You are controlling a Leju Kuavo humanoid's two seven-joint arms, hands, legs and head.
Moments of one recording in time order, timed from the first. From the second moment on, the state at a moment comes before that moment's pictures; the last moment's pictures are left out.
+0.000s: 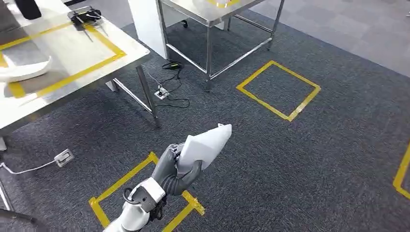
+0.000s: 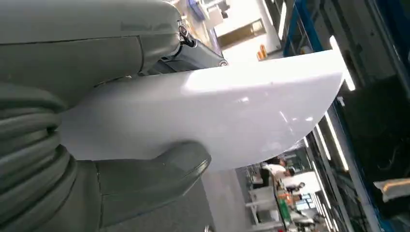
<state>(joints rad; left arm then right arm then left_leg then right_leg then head) -0.16 -0.06 -0.57 -1.42 -0.31 0.19 -0.70 -0.10 0.11 -0.66 -0.18 1.31 -0.14 0.17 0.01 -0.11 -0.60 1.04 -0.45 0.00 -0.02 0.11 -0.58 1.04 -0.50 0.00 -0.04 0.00</state>
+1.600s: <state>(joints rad) -0.19 -0.16 -0.56 -1.36 -0.37 0.16 -0.68 -0.09 0.06 -0.69 -0.18 1.29 -0.17 0.18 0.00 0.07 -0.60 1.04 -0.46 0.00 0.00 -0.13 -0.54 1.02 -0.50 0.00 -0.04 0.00</state>
